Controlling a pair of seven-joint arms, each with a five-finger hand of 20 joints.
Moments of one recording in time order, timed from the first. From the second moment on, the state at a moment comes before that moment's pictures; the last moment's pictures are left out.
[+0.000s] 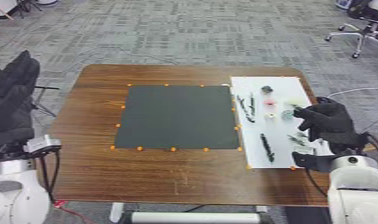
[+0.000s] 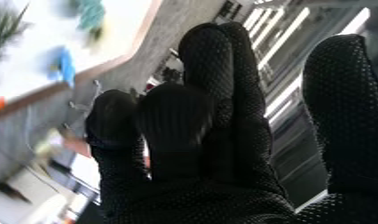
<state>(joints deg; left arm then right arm) 119.3 -64.7 -107.8 -116.8 58.6 5.8 27.9 -119.7 -63.3 96.2 -131.4 -105.5 14.7 26.1</state>
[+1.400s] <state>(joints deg) 121.0 -64.3 -108.2 -117.4 58.6 3.9 24.9 -105.6 -57.2 75.9 -121.8 -134.6 -17.8 43.1</state>
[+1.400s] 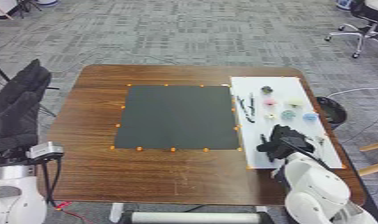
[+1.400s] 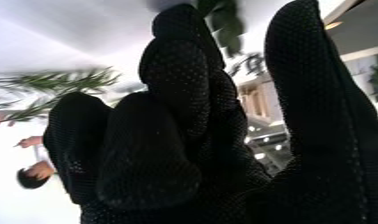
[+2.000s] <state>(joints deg) 121.4 -64.3 -108.7 -117.8 58.2 3.7 24.8 -103.4 -59.5 78.0 -124.1 -115.9 -24.0 48.0</state>
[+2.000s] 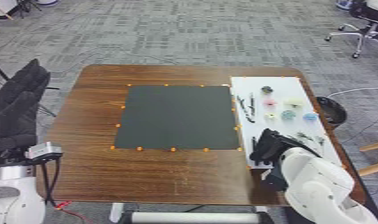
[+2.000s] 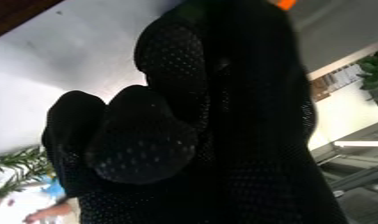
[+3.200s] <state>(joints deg) 117.0 -58.7 -109.5 -104.8 55.3 6.8 21.9 -77.7 -57.2 55.9 -114.5 -95.5 -3.6 41.0</state>
